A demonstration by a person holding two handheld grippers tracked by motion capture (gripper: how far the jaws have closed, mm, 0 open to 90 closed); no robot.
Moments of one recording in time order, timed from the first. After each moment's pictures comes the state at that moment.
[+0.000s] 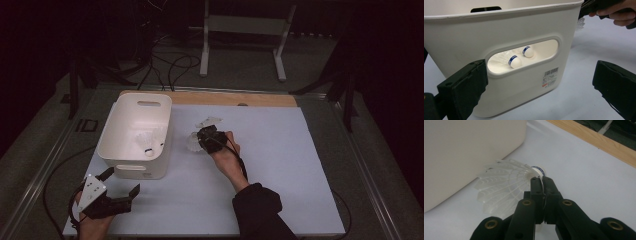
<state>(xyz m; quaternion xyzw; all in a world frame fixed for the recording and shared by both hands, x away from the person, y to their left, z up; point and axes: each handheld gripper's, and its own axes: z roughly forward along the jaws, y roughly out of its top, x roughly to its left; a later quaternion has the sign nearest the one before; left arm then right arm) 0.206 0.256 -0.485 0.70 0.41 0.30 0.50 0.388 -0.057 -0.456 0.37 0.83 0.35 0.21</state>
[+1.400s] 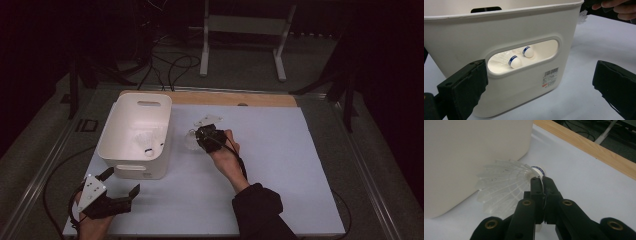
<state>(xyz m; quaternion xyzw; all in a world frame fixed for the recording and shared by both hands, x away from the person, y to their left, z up) 0.206 0.256 -0.485 0.70 0.41 0.30 0.50 0.380 -0.053 -0.440 0.36 0.83 0.37 0.22</state>
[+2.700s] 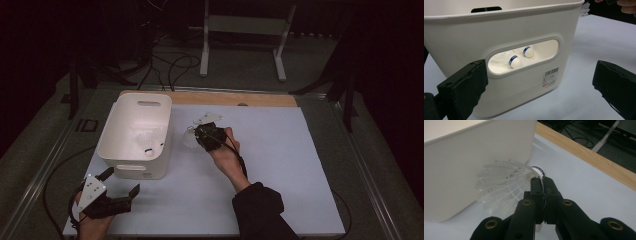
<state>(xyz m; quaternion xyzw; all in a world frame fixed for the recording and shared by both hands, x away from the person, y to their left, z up) 0.206 0.256 -0.485 0.70 0.41 0.30 0.50 0.376 -0.052 -0.425 0.35 0.83 0.38 0.23</state>
